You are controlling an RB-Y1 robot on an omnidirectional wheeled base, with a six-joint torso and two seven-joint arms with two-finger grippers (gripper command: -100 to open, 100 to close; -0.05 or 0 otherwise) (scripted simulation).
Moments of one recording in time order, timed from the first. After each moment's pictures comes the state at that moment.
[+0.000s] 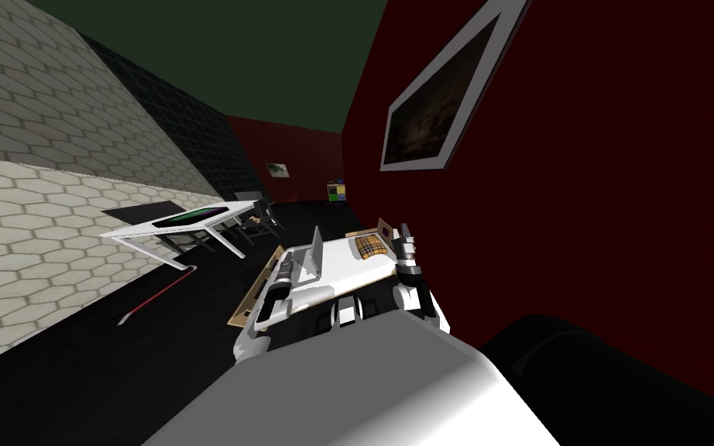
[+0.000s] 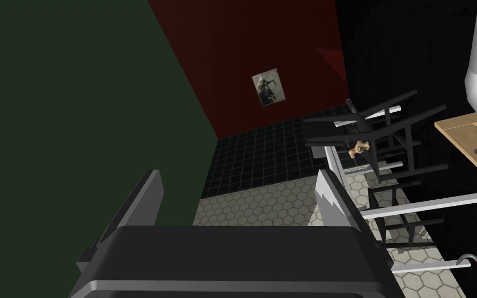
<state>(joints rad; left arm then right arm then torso) 0.08 0.13 0.13 -1.35 0.01 -0.38 -0.23 0.52 -0.03 0.02 -2.27 -0.12 -0.45 0.15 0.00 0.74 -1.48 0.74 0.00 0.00</state>
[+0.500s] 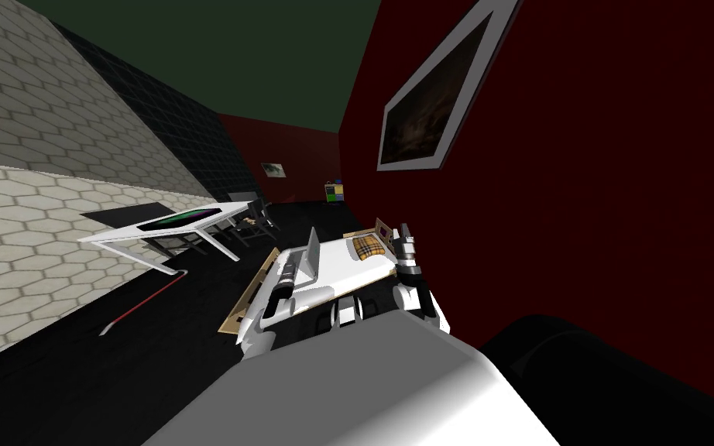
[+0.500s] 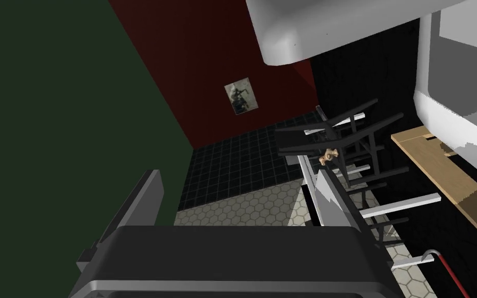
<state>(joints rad) 0.02 0.11 0.16 -1.23 0.01 -0.35 -0.24 0.52 -0.03 0.02 -2.27 -0.12 -0.45 0.15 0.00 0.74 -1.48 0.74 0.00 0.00</state>
